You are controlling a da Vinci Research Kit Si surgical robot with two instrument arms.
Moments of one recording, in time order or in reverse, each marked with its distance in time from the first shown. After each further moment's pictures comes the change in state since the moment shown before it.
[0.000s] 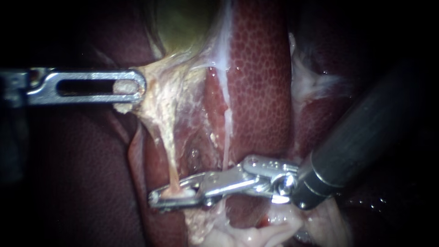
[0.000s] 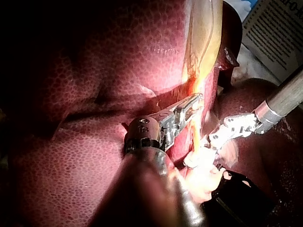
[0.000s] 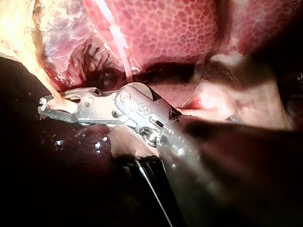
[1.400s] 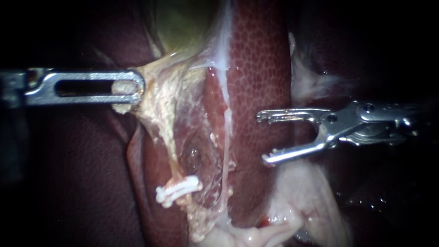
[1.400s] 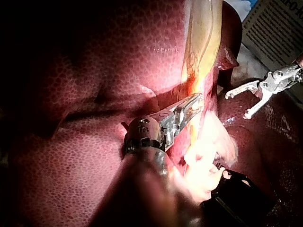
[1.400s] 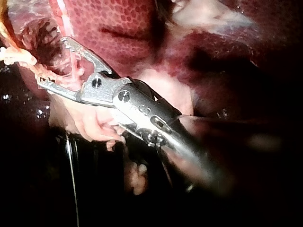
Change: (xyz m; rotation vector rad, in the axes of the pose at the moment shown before) right arm 0.009 -0.005 -0.020 -0.141 0.014 -0.193; left arm 0.000 0.000 0.000 0.000 -0.001 0.001
